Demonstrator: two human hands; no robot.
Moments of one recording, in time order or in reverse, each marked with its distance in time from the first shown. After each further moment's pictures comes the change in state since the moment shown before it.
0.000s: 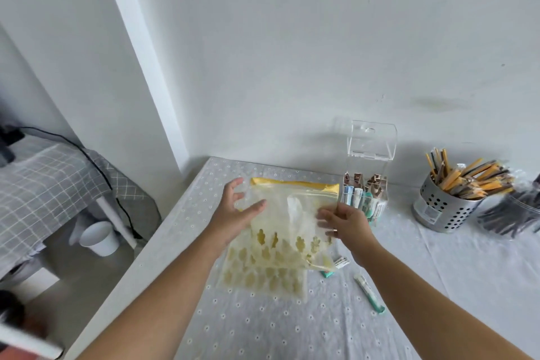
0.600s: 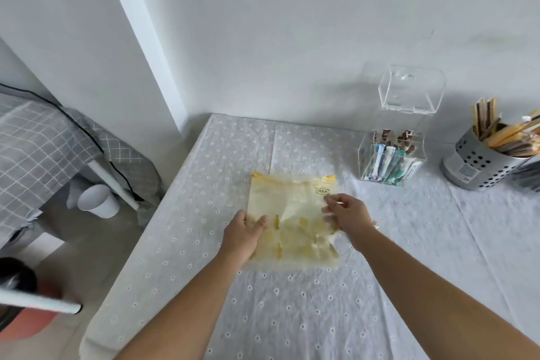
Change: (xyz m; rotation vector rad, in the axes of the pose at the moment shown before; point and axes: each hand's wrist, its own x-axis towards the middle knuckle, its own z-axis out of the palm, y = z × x) left_hand 0.014 -0.133 -0.002 0.233 0.020 -0.293; right_hand 0.023 0.071 0.061 -0.029 0.161 0.310
